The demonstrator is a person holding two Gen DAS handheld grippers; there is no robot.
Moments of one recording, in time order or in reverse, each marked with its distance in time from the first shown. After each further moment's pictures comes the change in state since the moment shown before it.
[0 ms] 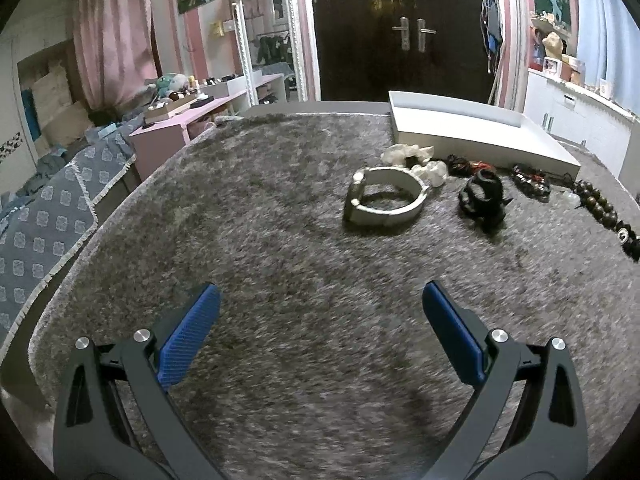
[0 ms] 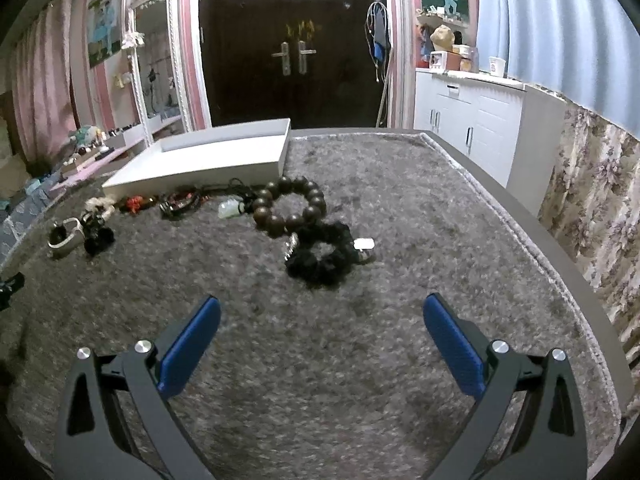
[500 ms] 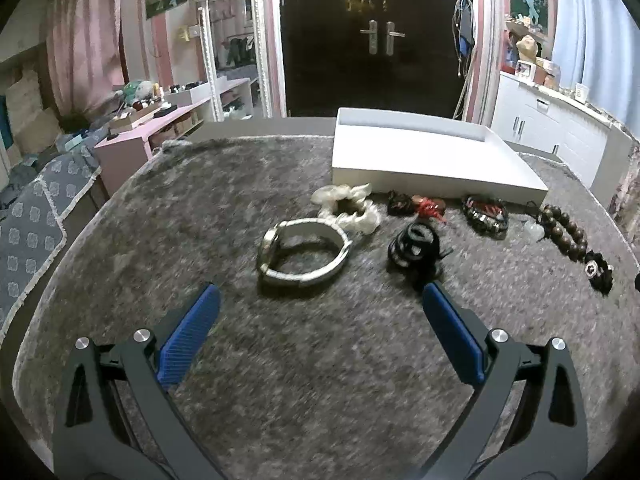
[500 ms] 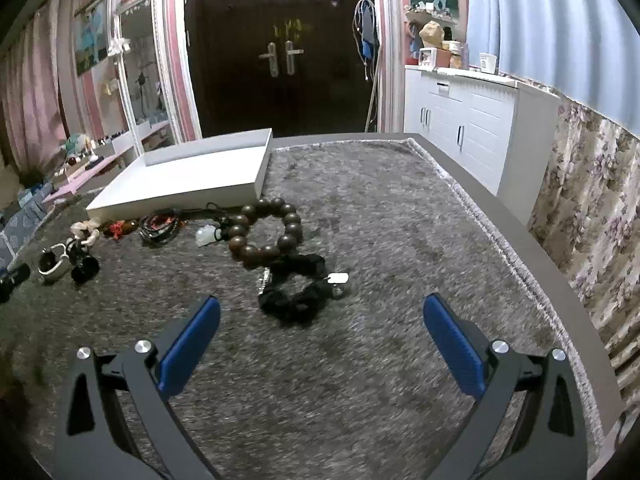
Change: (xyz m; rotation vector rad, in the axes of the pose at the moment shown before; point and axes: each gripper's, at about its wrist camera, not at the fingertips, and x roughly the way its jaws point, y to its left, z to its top) left arm 0.008 -0.047 0.045 0.026 -0.013 -0.113; right arm 0.012 -0.020 0.030 0.020 0.020 -0.030
